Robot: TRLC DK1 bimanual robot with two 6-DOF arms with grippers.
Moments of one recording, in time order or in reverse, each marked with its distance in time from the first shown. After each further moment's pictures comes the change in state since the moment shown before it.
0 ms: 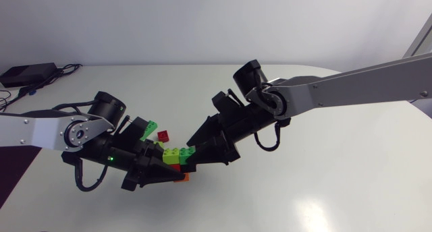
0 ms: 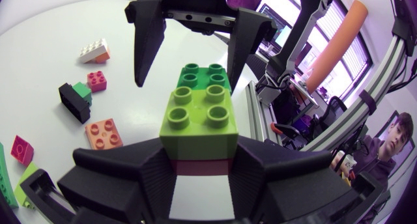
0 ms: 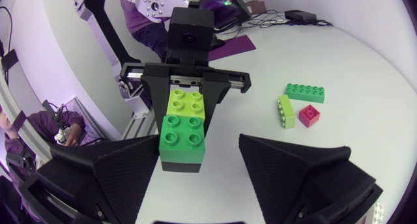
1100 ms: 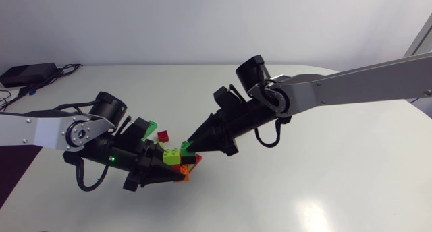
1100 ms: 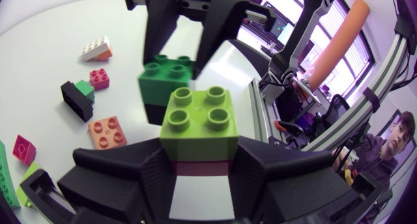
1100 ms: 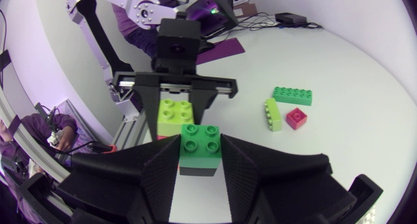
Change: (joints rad) left arm -0.002 0.010 0.004 0.006 -0.017 0.008; right arm -0.021 -0.006 0.004 0.057 0.047 0.043
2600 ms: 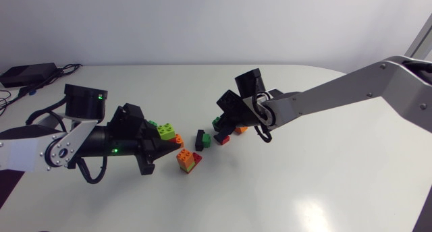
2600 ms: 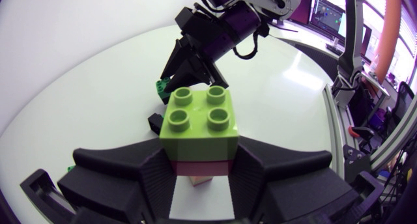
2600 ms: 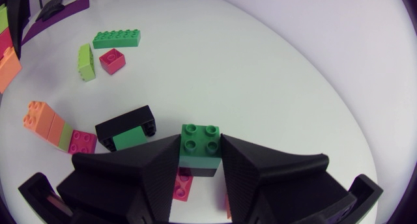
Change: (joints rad) left arm -0.015 -0.157 -0.132 0.516 -0.410 -0.231; right arm -0.026 0.176 -0.005 0.377 0.878 0.104
